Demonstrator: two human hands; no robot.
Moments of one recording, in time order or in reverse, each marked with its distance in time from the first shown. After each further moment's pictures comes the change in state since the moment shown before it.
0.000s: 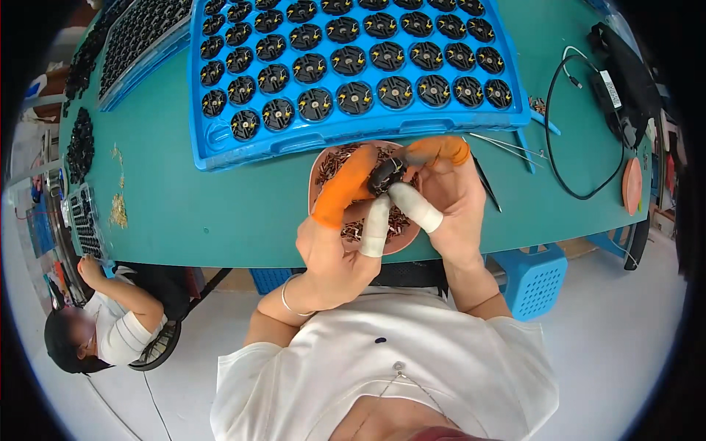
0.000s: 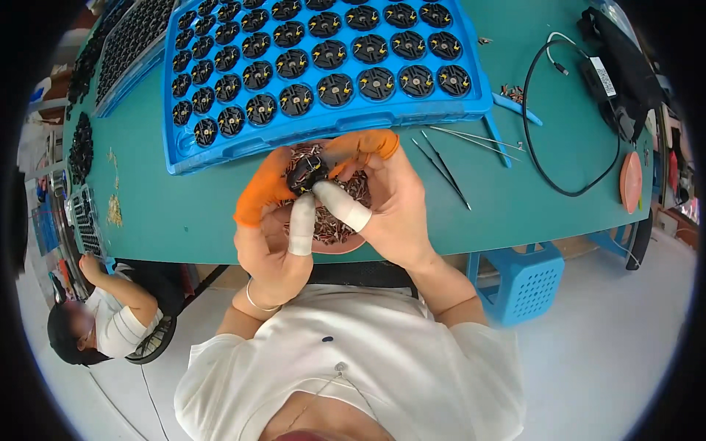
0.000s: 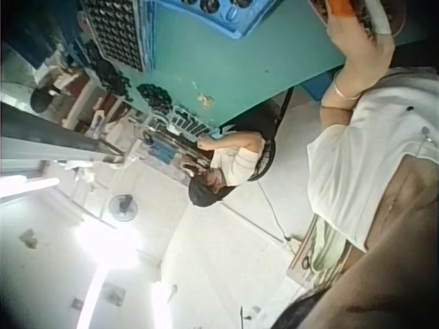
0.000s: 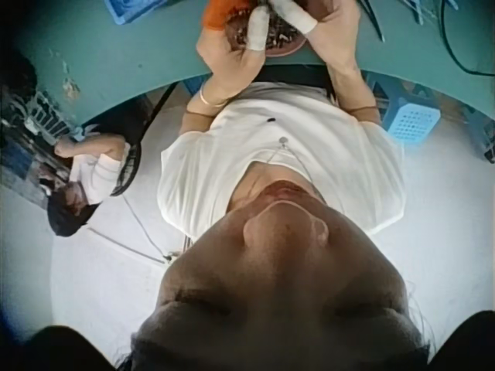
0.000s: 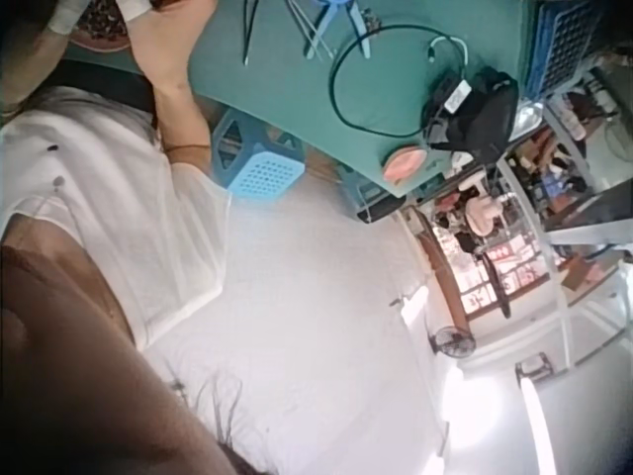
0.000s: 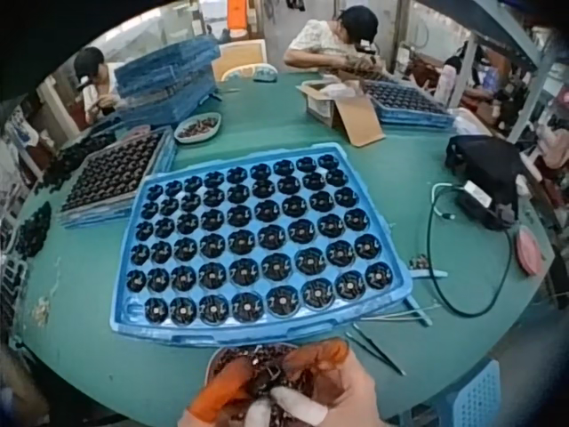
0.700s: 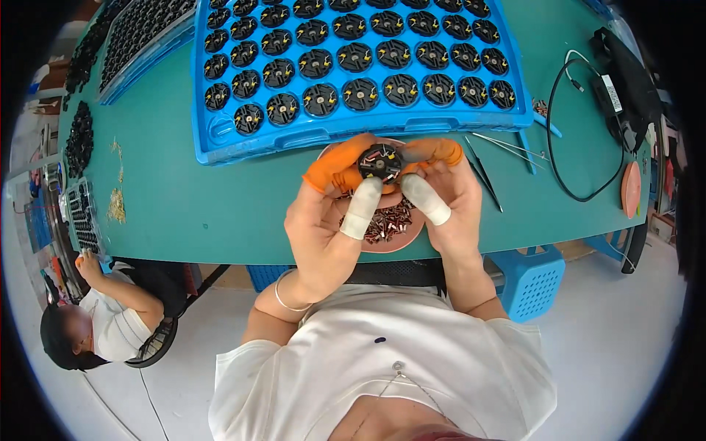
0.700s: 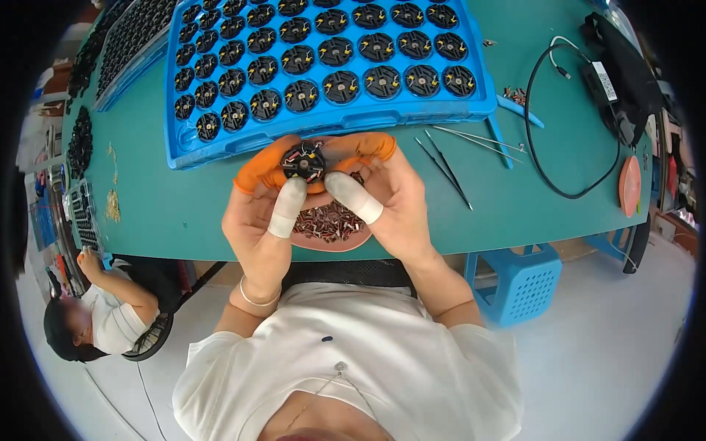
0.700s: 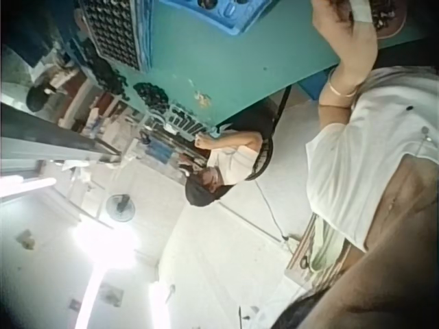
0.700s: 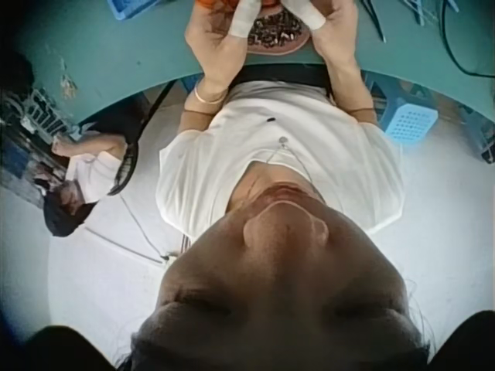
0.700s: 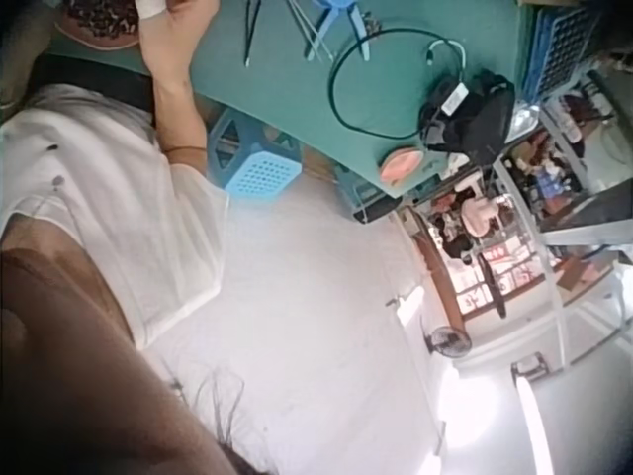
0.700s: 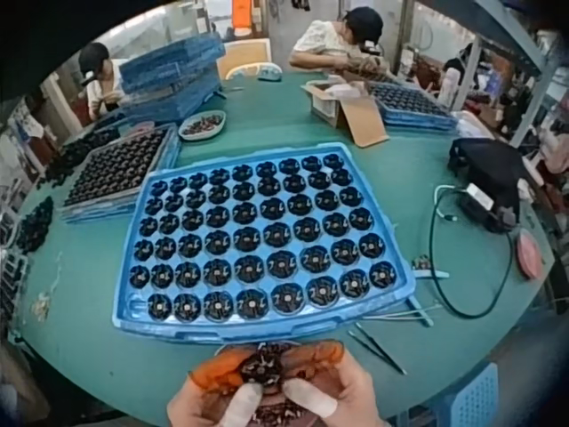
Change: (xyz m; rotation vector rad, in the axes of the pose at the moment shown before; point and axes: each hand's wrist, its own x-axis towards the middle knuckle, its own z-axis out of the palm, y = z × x) left_hand 0.014 0.005 -0.007 -0.596 -0.058 -0.376; right_hand -0.004 0.006 0.000 0.218 -0.013 0.089
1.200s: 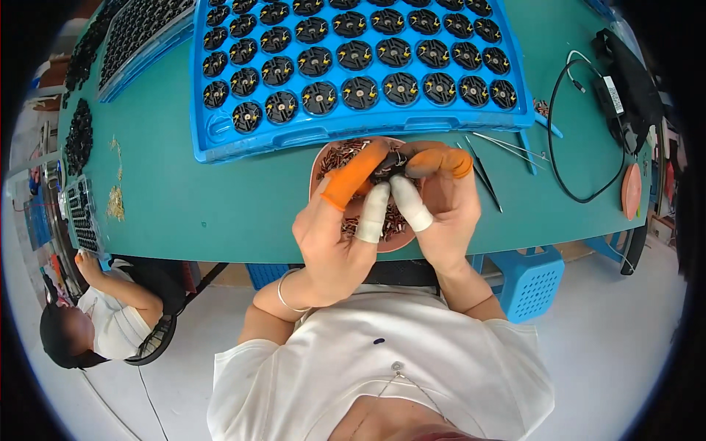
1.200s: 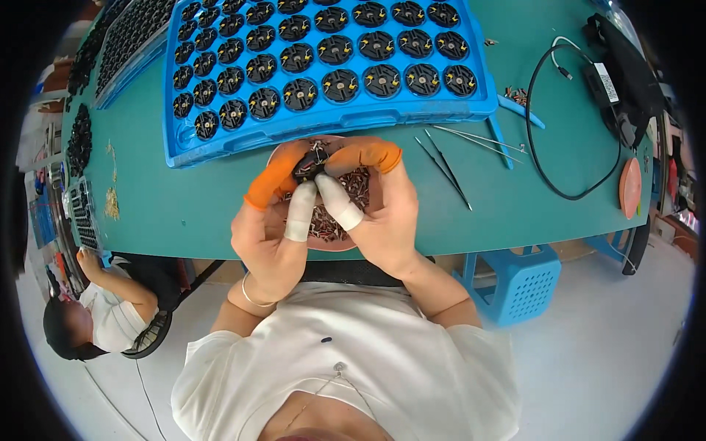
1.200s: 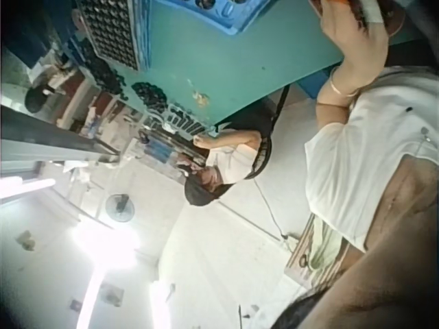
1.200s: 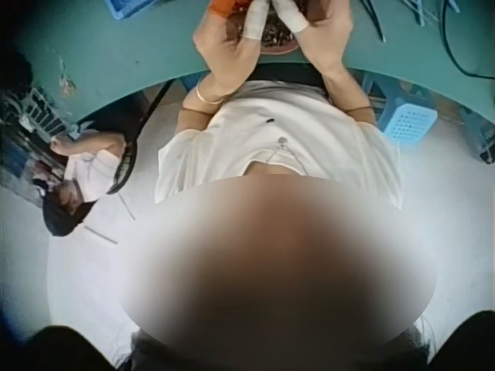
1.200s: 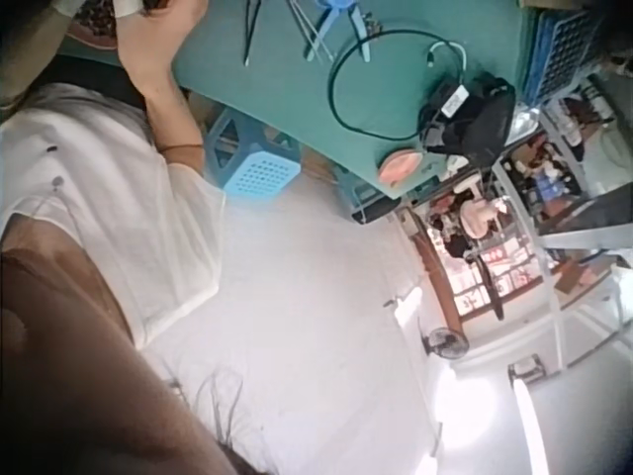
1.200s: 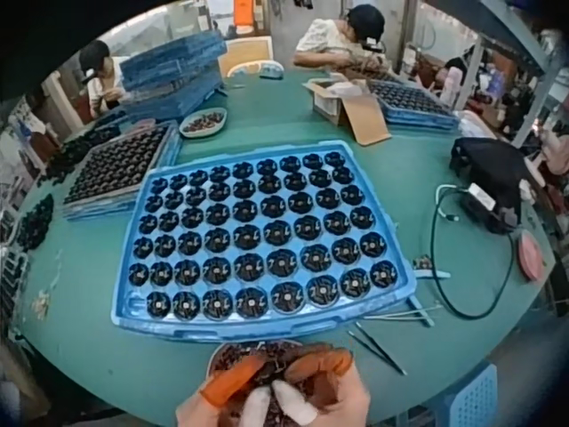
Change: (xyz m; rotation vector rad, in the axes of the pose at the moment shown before) left_hand -0.006 -0.011 0.000 0.503 0.051 0.279; right_hand -0.004 0.004 0.014 -0.187 0.135 -0.131
